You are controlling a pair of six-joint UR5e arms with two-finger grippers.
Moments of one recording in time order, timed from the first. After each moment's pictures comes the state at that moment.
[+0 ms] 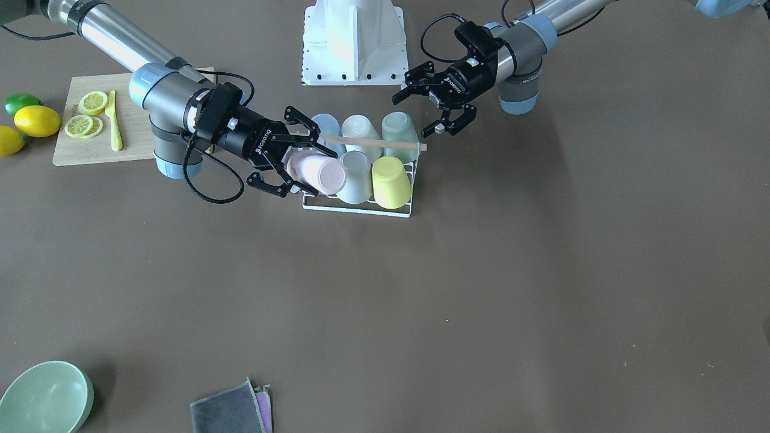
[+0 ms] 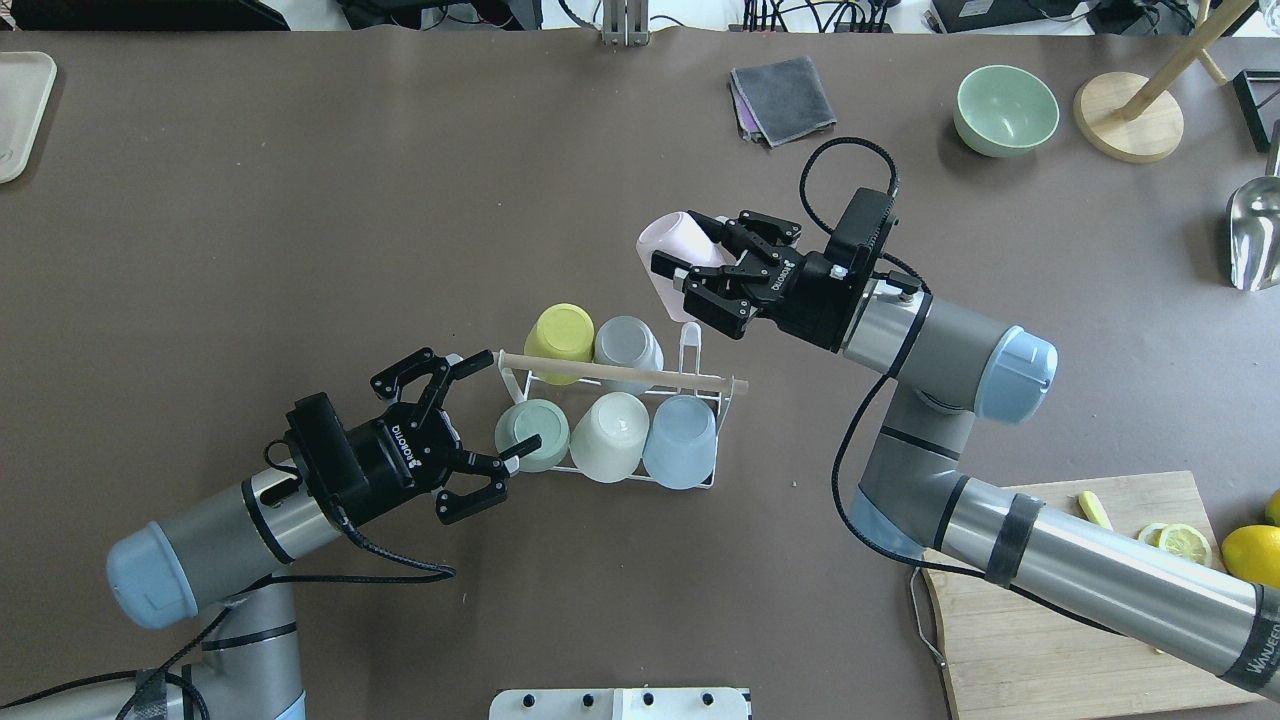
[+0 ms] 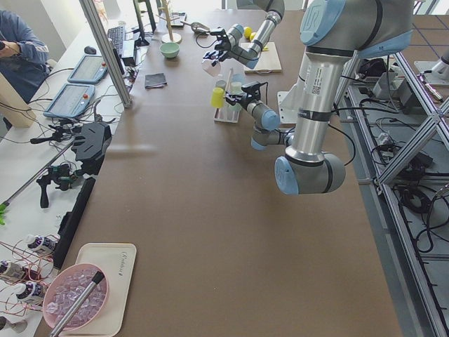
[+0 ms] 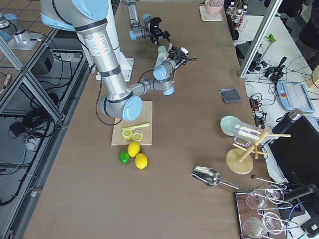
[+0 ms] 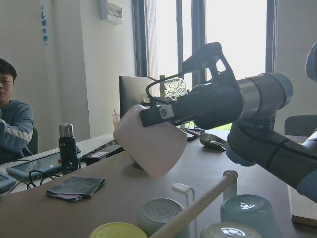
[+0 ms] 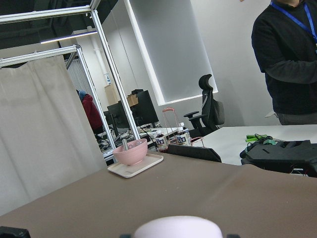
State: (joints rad) left arm -0.27 -1.89 -1.53 -3.44 -1.23 -0.19; right arm 0.54 -1.05 1.31 0.30 1.50 0.68
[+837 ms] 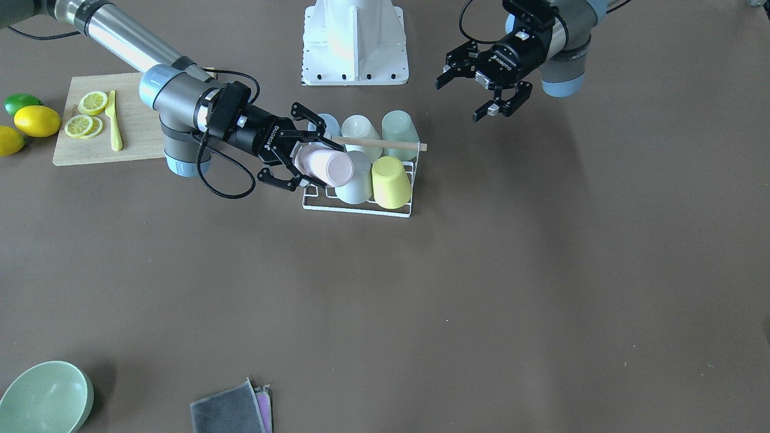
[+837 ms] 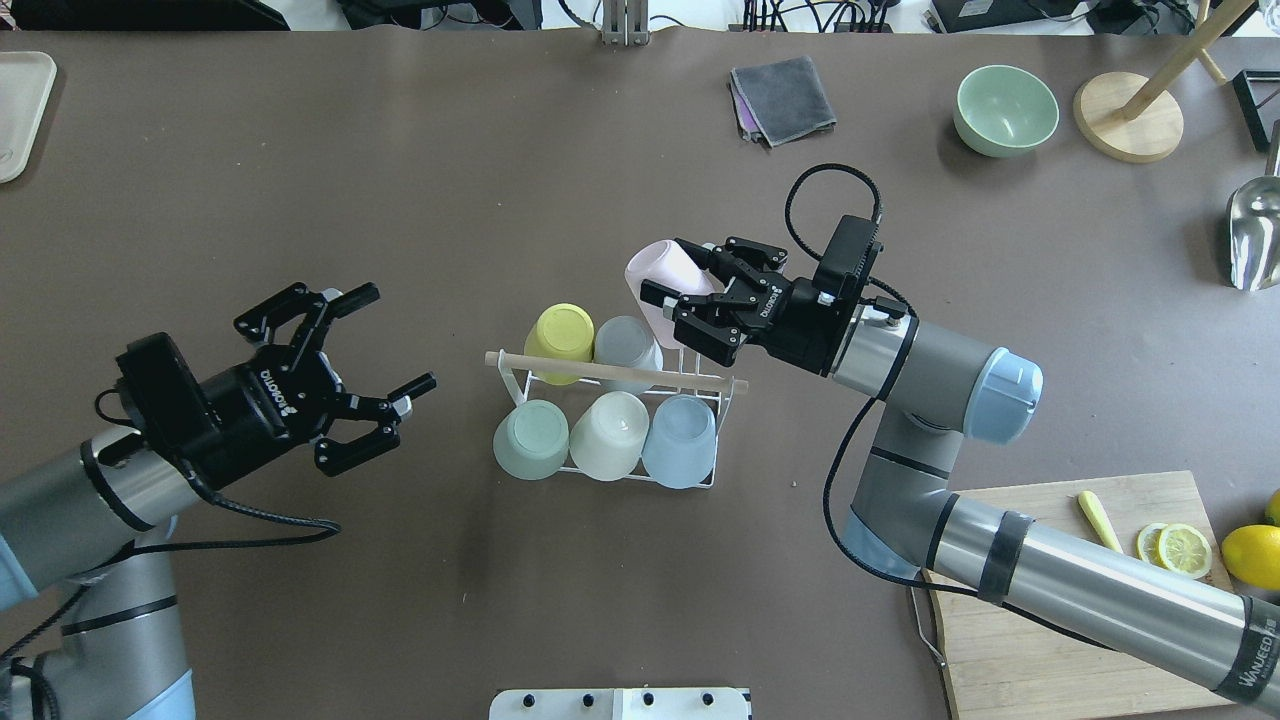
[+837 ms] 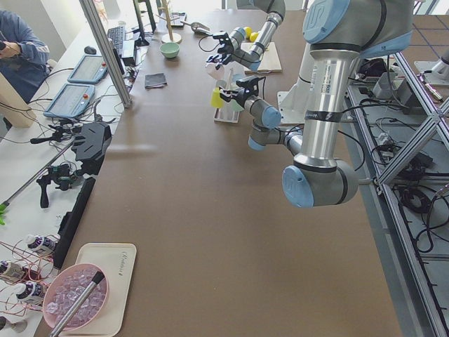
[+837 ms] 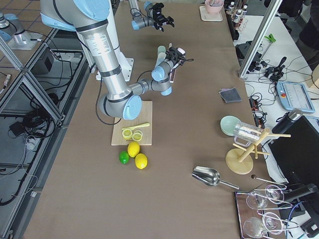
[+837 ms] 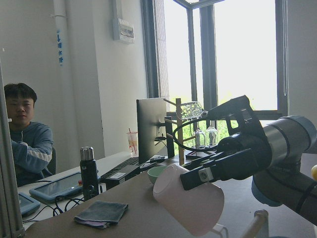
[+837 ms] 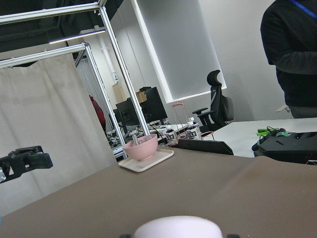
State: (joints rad) left arm -0.38 -1.67 -1.81 -3.30 -1.23 -0.20; right arm 0.50 -1.05 1.29 0.33 1.50 0.68
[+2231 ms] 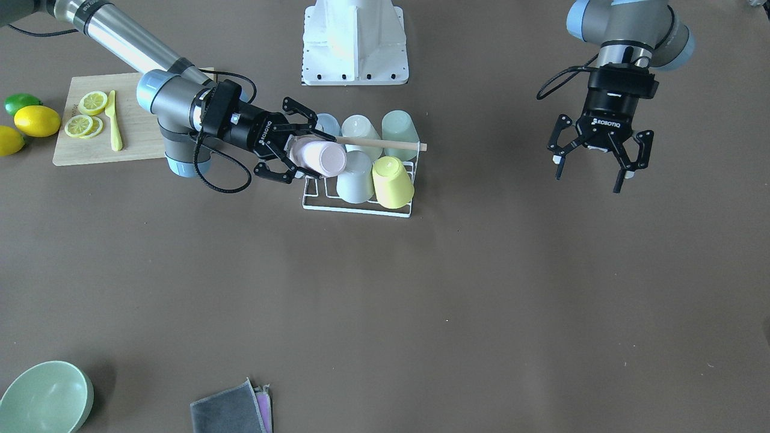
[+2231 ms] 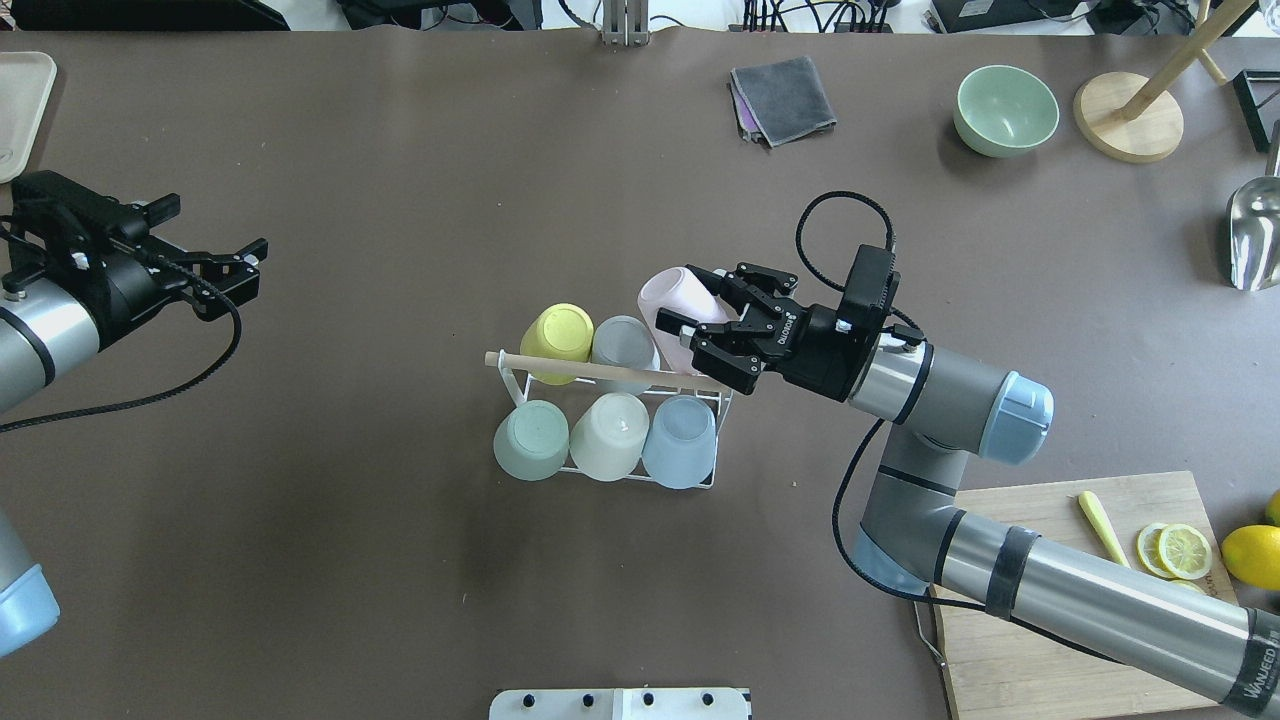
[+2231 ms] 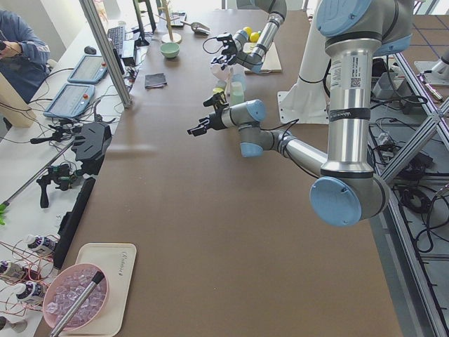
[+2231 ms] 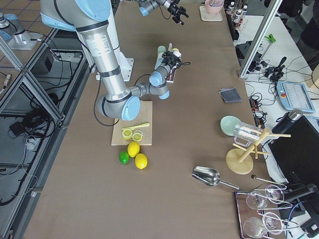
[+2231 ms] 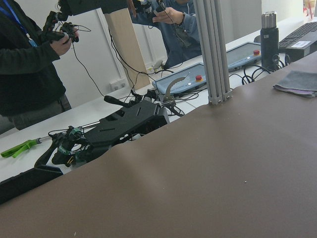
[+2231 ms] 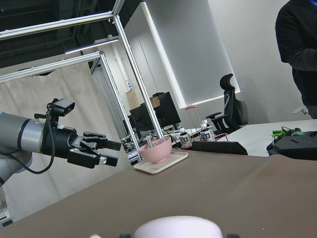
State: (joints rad) left arm -0.68 -1.53 -1.92 -2.58 -1.30 -0.60; right arm 0.48 -1.07 1.26 0.45 1.51 0.68
